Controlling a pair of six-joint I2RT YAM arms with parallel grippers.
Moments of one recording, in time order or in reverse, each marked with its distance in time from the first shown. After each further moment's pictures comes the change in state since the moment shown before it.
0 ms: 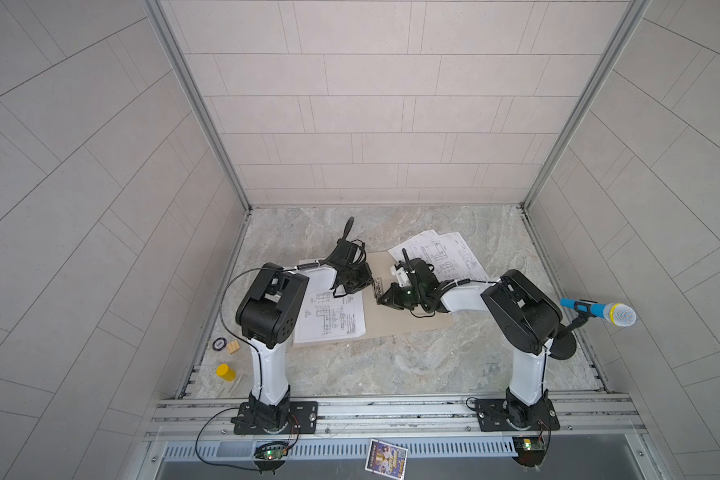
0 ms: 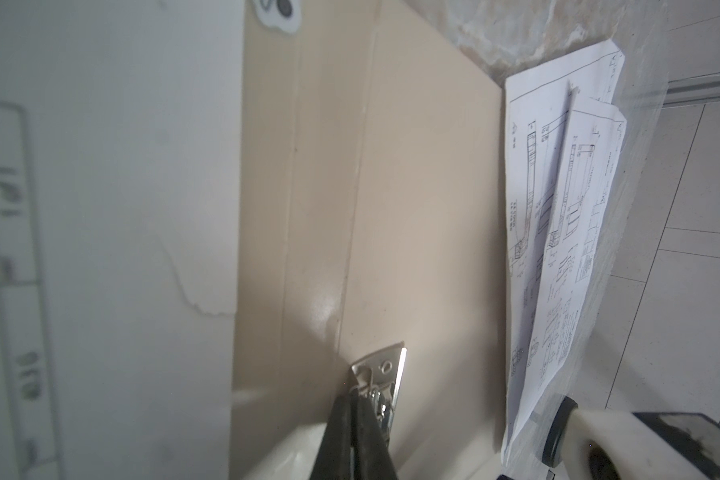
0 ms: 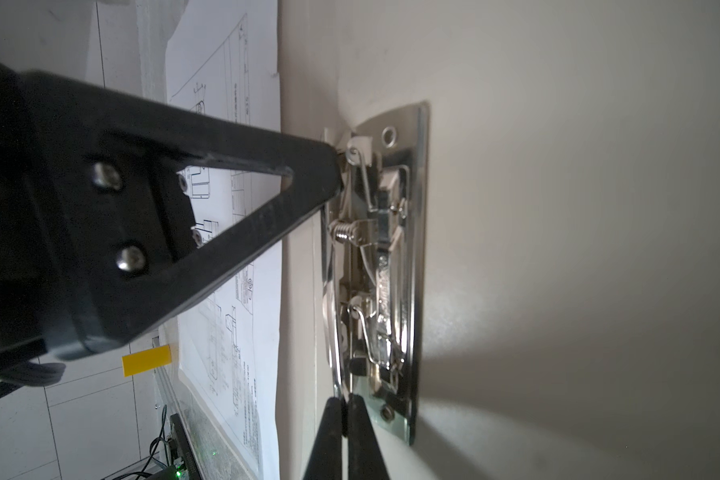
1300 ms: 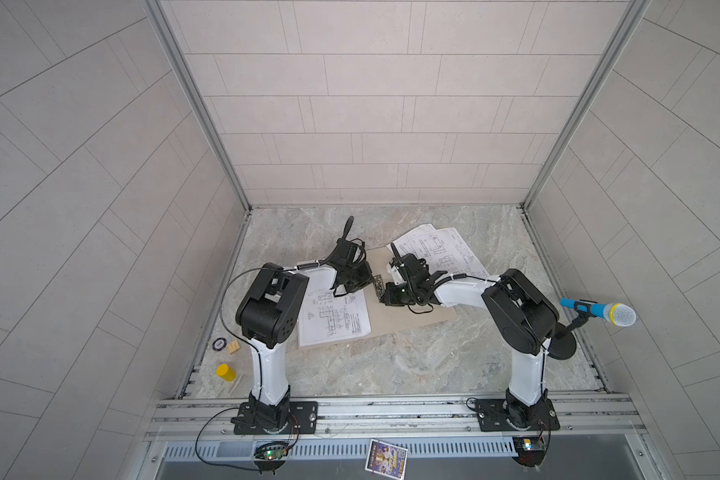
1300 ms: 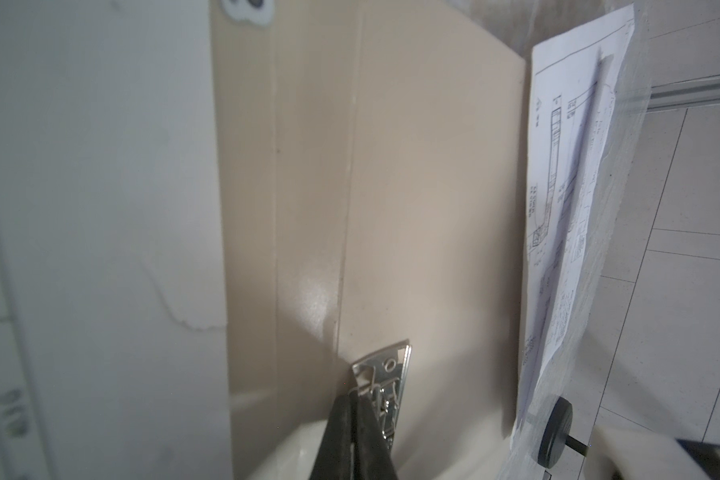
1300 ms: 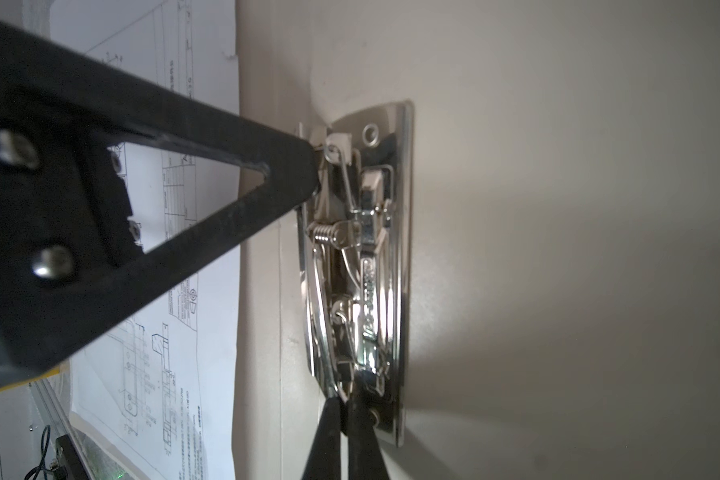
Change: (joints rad) left arm 0.001 0.000 0.000 0.023 0.006 0.000; right arm 0.028 0.011 0.137 -0.284 0.183 -0.186
